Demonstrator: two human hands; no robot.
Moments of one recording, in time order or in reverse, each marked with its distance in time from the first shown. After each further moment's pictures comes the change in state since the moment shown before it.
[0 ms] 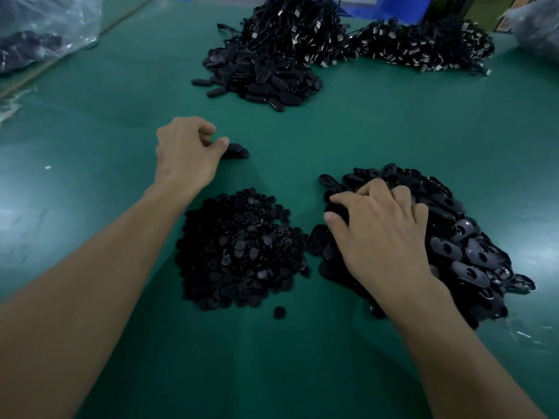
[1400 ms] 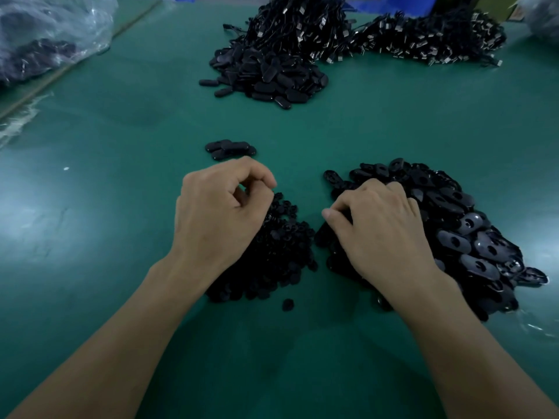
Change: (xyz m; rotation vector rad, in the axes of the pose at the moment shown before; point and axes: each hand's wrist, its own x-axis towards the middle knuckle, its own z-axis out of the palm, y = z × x) left_hand -0.109 0.043 -0.033 -0.224 0.006 0.336; right_hand -0.003 -0.004 -0.006 0.124 0.006 -0.097
